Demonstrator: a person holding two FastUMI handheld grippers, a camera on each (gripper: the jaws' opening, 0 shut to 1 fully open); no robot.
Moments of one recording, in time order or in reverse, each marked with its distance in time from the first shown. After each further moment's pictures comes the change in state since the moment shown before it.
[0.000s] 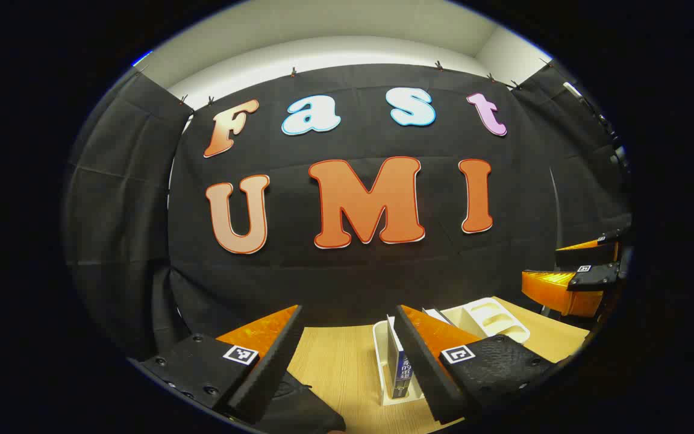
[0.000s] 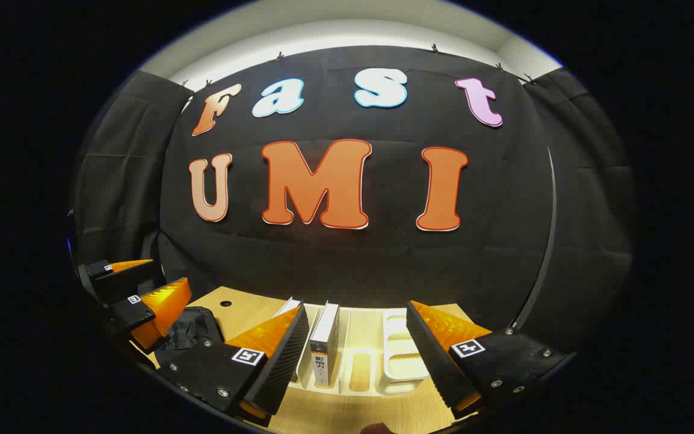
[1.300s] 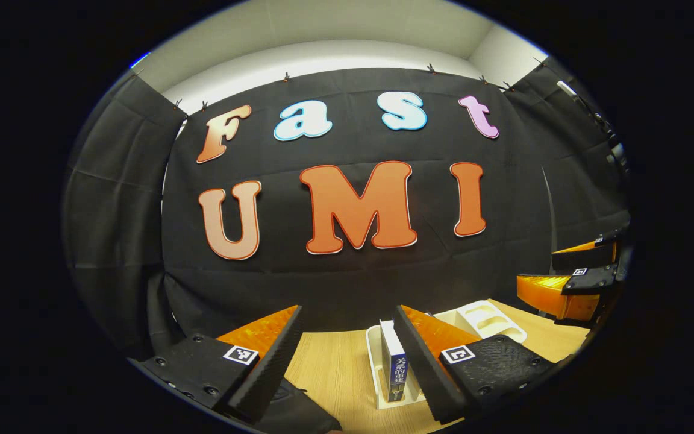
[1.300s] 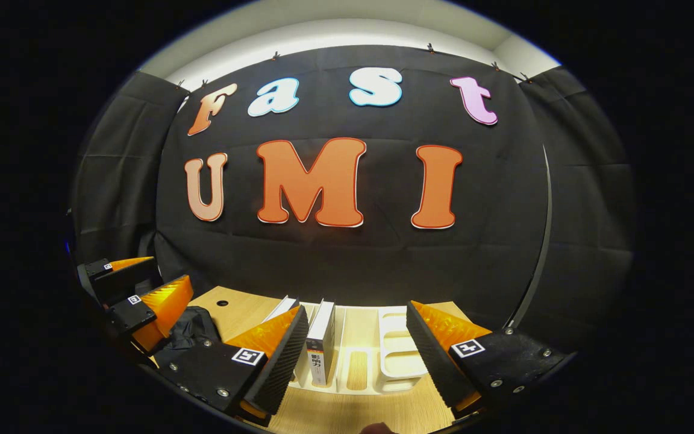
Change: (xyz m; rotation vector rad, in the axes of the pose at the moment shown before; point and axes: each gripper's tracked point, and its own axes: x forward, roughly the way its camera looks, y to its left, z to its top) left arm 0.001 -0.017 0.003 0.015 -0.032 -0.028; right arm -0.002 -0.007 -0.003 0.007 0.000 -0.023
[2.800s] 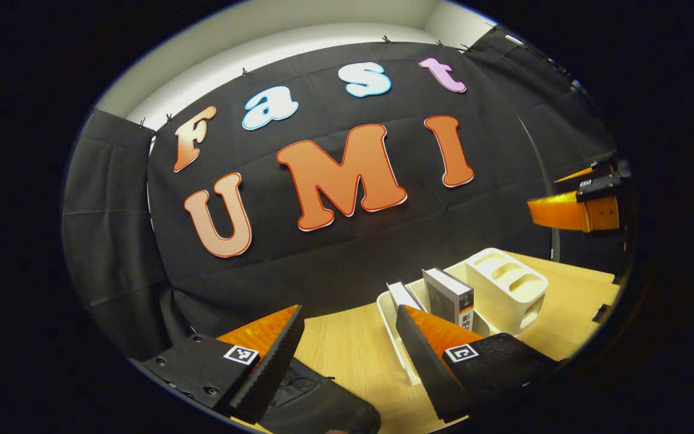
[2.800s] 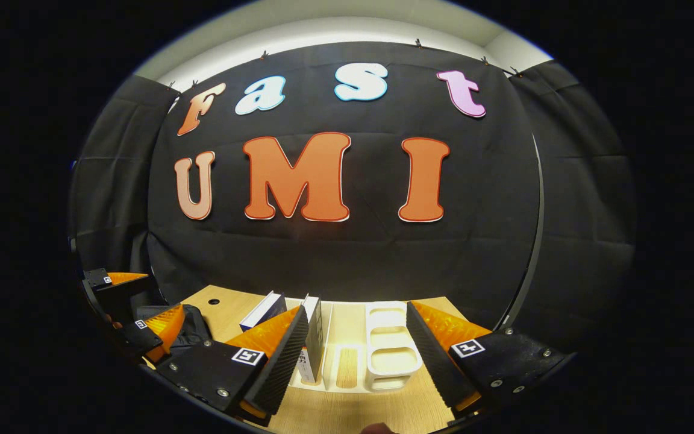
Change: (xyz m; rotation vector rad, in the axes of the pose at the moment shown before) left arm -0.003 0.003 -0.065 0.238 0.141 -0.024; right arm 0.007 -0.031 -0.019 0.021 0.018 -0.034
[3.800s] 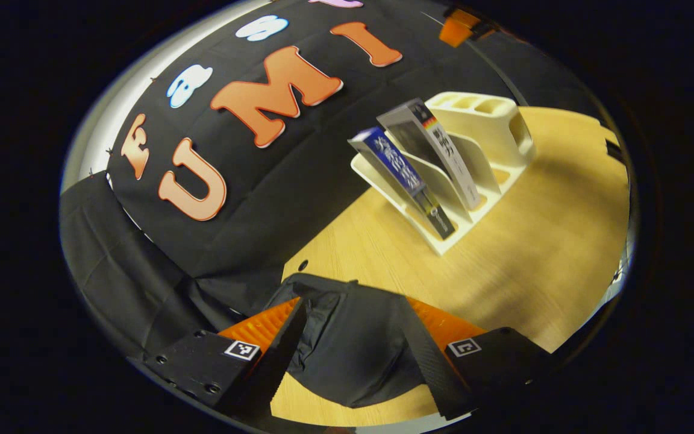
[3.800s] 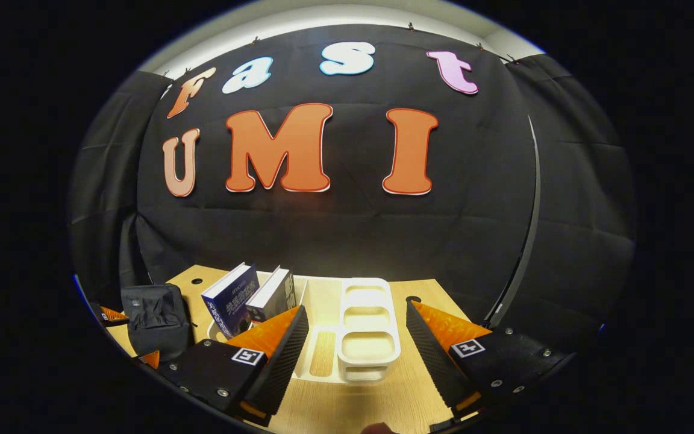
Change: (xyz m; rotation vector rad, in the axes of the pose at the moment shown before) left arm -0.060 -0.006 -0.211 0.454 0.437 -0.041; right arm 0.026 -0.045 -0.059 -0.026 0.103 -0.007
